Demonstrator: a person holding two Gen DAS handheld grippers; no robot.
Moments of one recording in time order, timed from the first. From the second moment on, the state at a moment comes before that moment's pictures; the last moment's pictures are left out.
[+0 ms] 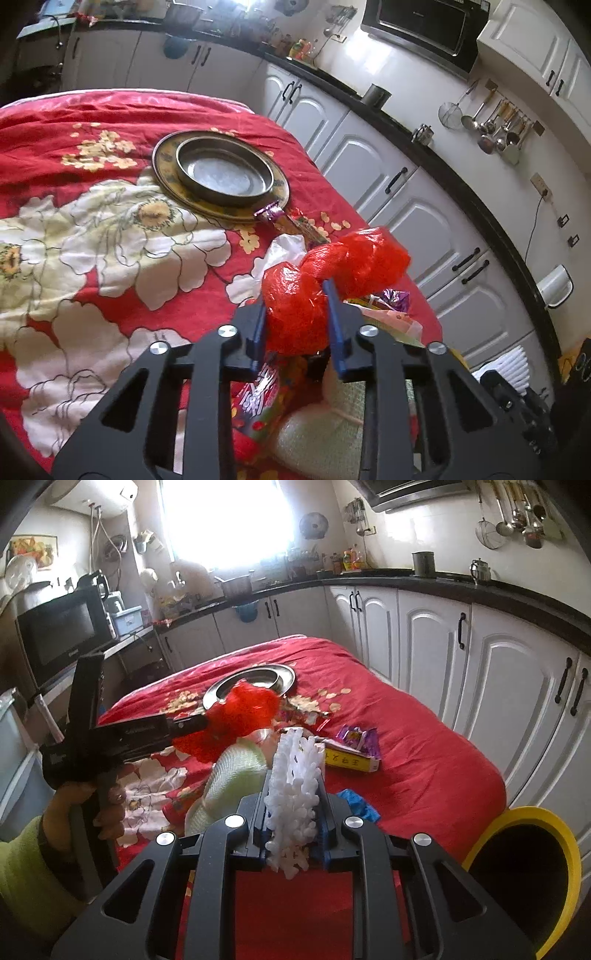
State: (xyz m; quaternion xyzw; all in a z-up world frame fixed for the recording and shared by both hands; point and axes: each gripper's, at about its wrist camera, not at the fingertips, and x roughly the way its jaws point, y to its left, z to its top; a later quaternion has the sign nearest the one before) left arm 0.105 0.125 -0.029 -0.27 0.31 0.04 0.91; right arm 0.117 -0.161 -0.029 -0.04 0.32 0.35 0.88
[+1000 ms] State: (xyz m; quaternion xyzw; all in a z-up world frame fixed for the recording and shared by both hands) left arm 0.098 -0.011 0.027 -0.12 0.27 -0.07 0.95; right arm 0.111 -0.303 0.021 0.03 0.25 0.22 0.94
